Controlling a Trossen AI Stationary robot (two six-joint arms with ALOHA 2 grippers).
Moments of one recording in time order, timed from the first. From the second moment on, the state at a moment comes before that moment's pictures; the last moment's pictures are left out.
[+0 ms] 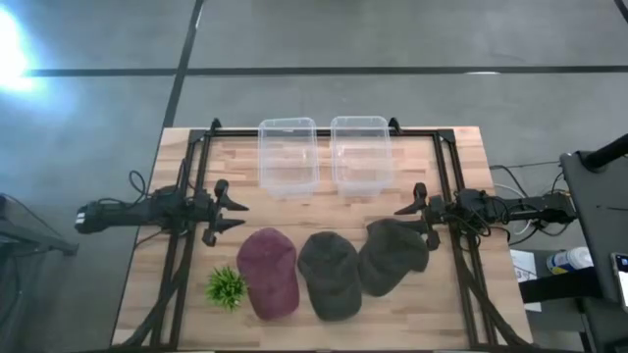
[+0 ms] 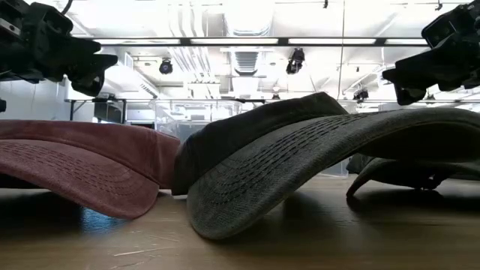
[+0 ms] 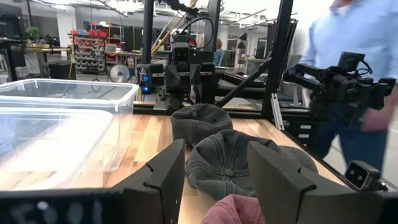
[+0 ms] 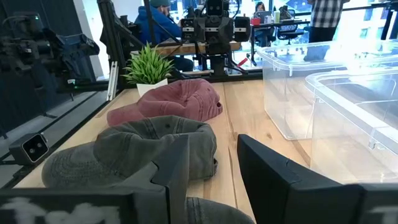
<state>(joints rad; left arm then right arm) 0.03 0.00 0.01 0.04 0.13 -0.09 0.07 0.09 0.01 0.01 -0.02 0.13</state>
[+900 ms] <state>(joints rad) 0.03 0.00 0.01 0.04 0.13 -0.09 0.07 0.09 0.01 0.03 -0.01 0.26</state>
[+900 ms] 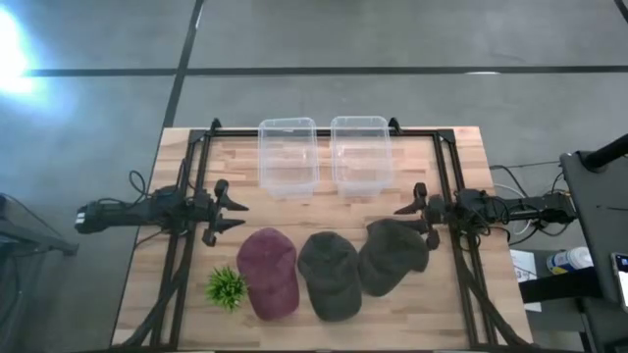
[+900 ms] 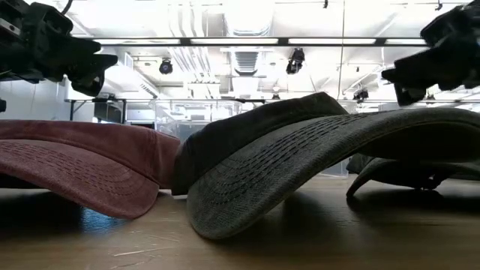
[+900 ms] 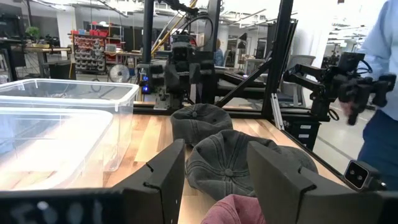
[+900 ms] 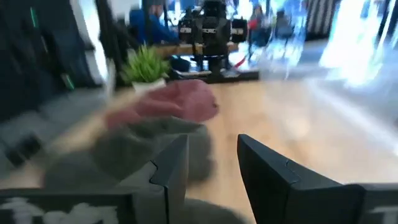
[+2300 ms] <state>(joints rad) 0.03 0.00 0.01 0.04 0.13 -0.09 0.18 0.51 0.29 -0.01 -0.09 1.42</state>
